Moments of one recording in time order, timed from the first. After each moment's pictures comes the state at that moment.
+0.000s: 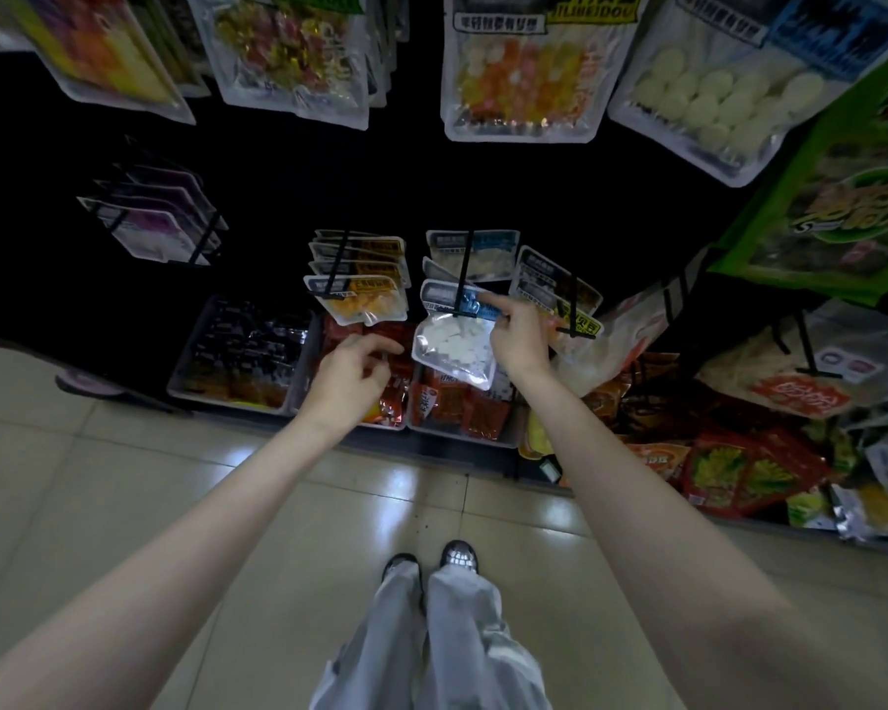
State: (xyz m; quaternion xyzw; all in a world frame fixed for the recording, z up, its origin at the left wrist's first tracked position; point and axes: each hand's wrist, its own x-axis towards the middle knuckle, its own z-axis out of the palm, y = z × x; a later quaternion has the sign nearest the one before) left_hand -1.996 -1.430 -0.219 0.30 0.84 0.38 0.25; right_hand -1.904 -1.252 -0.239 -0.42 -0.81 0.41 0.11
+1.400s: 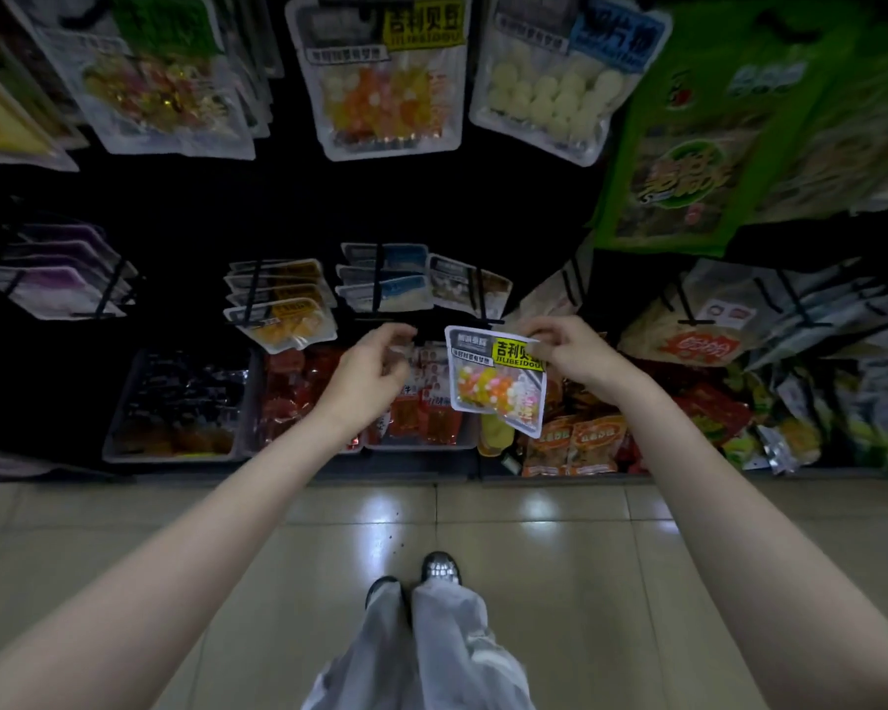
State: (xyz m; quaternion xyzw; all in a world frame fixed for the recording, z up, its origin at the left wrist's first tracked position) left_hand -1.944 -1.371 -0.196 0.43 0.78 0.37 0.28; right_hand -1.768 -1.204 -0.177 -0.38 -0.77 0.51 0.04
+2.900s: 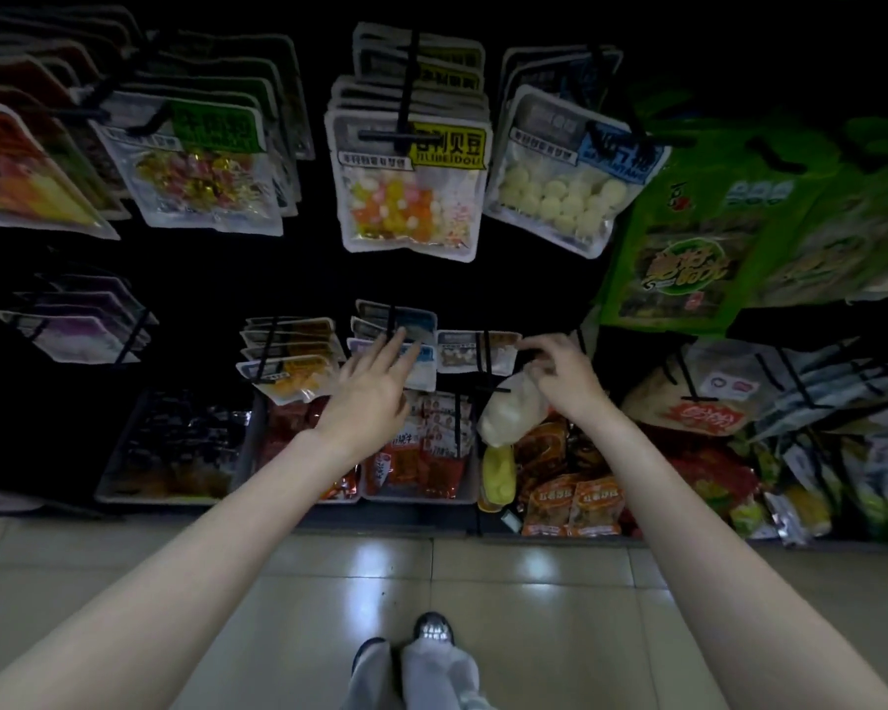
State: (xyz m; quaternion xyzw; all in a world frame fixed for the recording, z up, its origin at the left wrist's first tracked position) left_hand -1.974 -1.344 -0.179 0.57 0.81 0.08 0.09; right_hand -1.804 -1.174 -0.181 -0.38 -0.85 0.36 0.10
